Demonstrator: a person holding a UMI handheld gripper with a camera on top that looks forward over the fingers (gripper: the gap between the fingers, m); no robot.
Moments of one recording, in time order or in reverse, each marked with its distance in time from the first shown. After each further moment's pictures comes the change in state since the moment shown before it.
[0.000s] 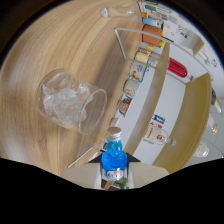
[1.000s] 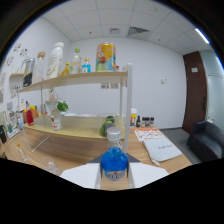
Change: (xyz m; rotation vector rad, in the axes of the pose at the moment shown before) arm -0.022 0.134 -0.042 0.144 -0.115 1.925
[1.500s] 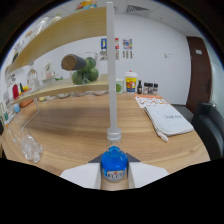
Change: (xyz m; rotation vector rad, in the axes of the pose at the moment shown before) arm 0.034 0.125 0.060 -0.284 -0.036 0.027
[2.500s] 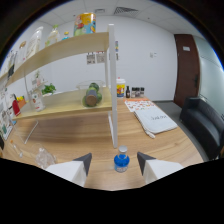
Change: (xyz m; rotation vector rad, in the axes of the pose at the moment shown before) arm -0.014 -0.031 -0.070 0.001 0.134 0.088
